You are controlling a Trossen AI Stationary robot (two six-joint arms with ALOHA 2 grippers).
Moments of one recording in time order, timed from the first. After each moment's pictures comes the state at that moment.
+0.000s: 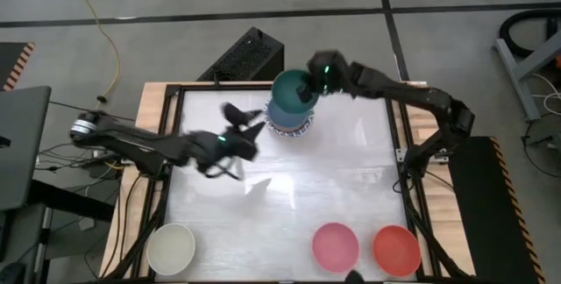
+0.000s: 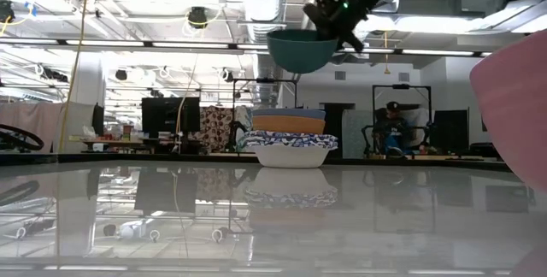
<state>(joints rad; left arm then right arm) -0.20 1.25 0.99 0.26 -0.95 1.16 -0.51 1.51 1.38 -0.42 0.15 0.21</state>
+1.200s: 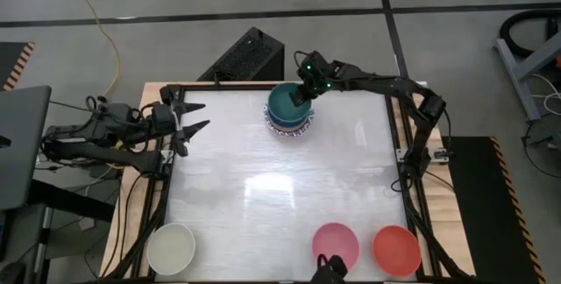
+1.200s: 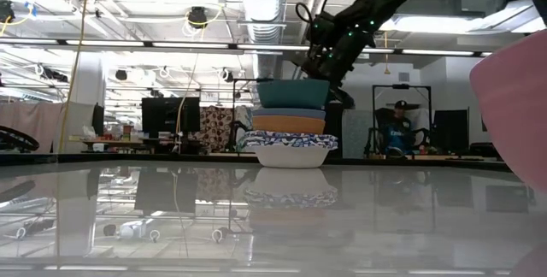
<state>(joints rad) -0.04 0.53 0.83 -0.27 -0.43 0.17 -0.63 1.79 1.41 -0.47 -0.21 0.36</state>
